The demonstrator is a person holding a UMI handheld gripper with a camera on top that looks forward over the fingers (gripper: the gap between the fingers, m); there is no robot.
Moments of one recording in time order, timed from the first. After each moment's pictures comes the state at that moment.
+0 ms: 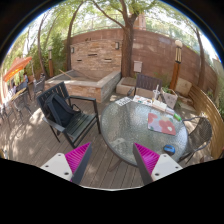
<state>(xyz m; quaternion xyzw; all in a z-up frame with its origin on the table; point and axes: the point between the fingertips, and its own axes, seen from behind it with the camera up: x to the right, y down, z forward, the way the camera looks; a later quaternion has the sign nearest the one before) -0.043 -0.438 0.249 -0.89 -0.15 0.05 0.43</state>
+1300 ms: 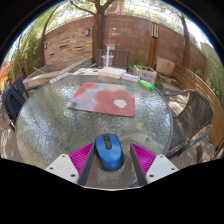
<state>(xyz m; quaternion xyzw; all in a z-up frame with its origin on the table) 0.319 -0.202 -0.012 -0.92 -0.07 0.00 0.39</state>
